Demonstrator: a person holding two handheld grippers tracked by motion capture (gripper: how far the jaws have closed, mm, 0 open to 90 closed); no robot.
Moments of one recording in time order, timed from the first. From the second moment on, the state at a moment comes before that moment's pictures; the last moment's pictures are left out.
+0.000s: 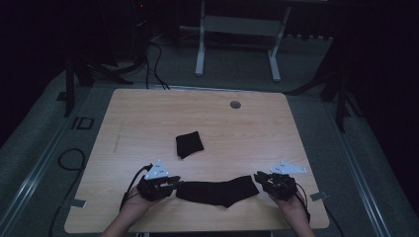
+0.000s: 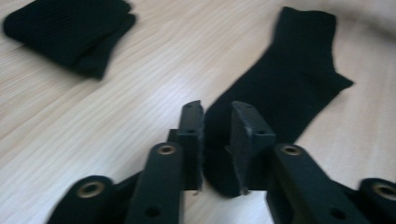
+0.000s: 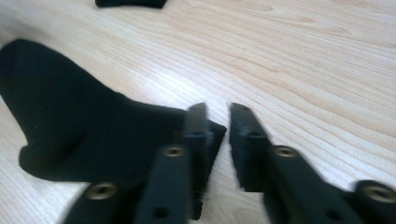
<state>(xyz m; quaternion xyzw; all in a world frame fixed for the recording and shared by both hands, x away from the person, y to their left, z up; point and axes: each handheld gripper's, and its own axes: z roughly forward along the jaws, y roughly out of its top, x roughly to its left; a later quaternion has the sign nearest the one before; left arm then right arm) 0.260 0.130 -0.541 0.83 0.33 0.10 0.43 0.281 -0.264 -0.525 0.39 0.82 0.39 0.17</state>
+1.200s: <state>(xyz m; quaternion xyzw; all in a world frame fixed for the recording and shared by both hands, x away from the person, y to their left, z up) 0.276 0.115 -0.569 0.85 0.34 0.06 0.39 0.281 -0.254 -0.559 0.38 0.84 0.35 0.14</state>
